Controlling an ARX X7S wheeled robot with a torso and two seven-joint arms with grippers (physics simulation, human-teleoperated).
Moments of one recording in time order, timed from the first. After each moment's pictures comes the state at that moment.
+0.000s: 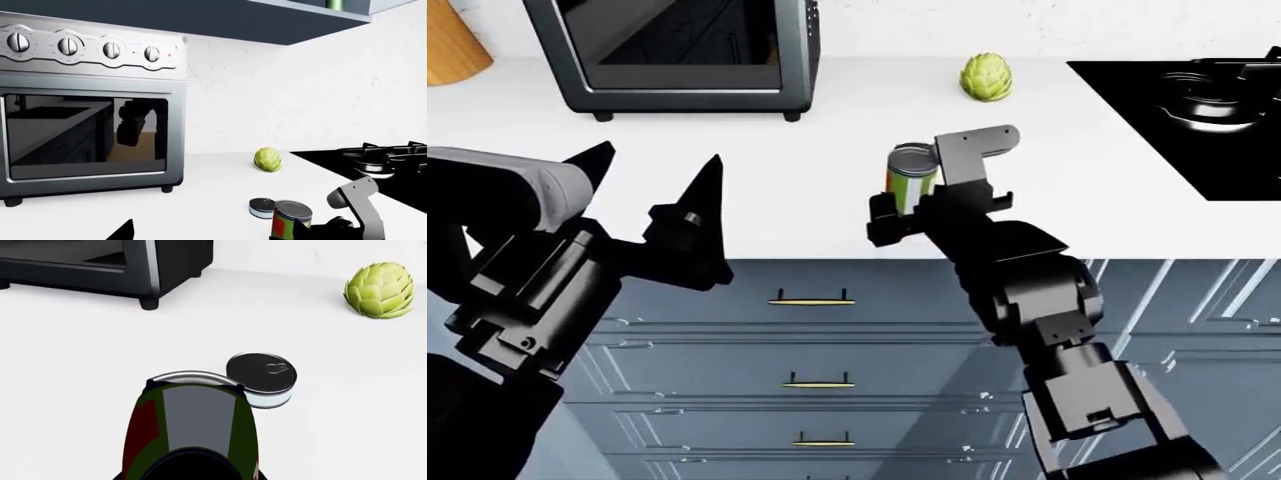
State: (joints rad) left arm -0.65 -0.38 -0.31 0.83 -1.15 -1.27 -0.38; right arm 1.10 0.08 -0.38 0.74 0.36 0.54 -0.06
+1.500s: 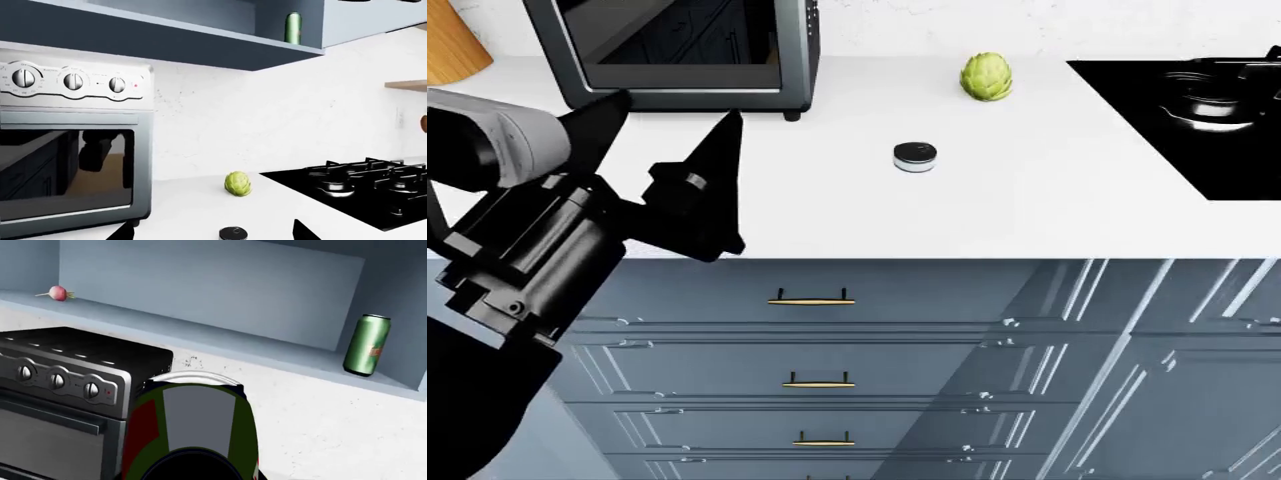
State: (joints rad) left arm -0.76 -0.40 -0.25 0.77 -1.23 -1.19 -0.37; right arm 2.32 0.04 -0.13 1.18 -0.14 0.97 -0.41
